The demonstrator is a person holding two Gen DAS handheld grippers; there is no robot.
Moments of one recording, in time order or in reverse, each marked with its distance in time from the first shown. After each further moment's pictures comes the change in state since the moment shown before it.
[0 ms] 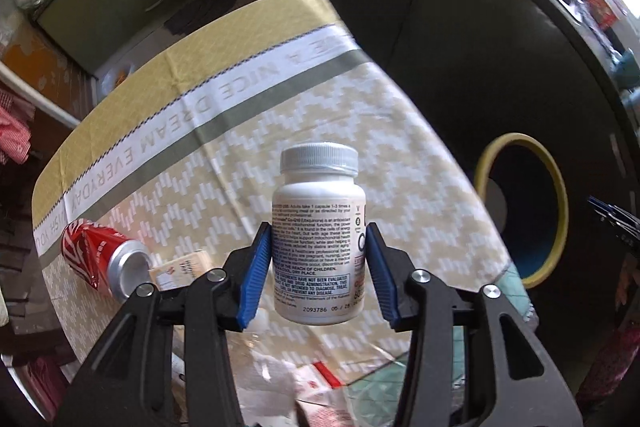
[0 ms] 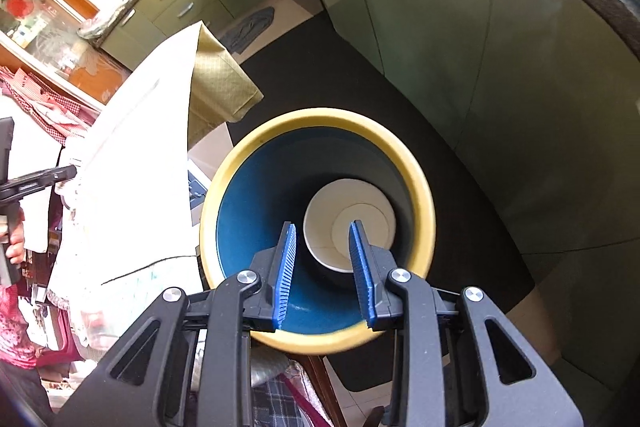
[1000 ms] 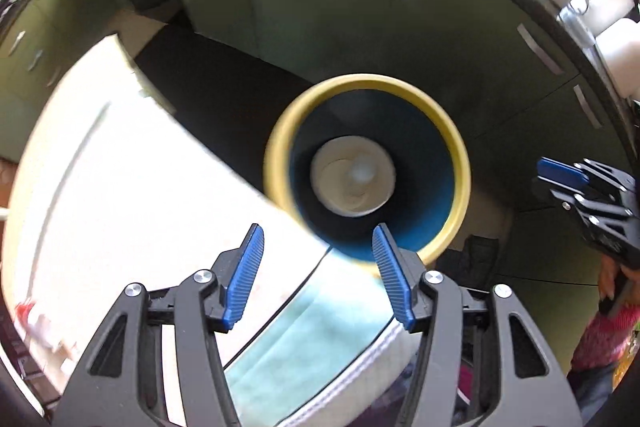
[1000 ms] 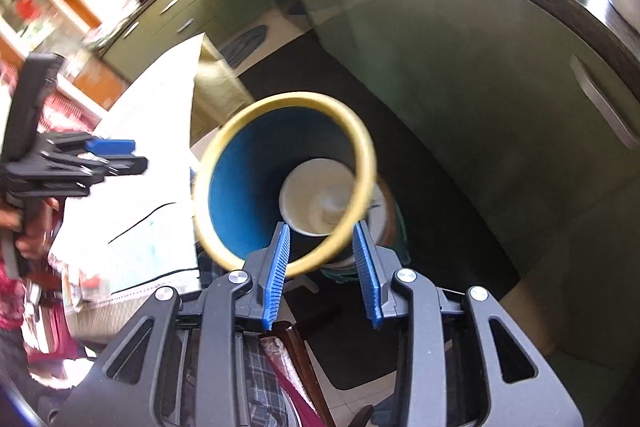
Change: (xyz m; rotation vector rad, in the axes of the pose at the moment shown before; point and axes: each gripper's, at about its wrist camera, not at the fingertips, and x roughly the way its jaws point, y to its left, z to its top) left arm 0.010 -0.179 -0.029 0.308 0.058 -0.112; right arm -0.041 -0.009 -0.040 -0.031 -0.066 -0.008
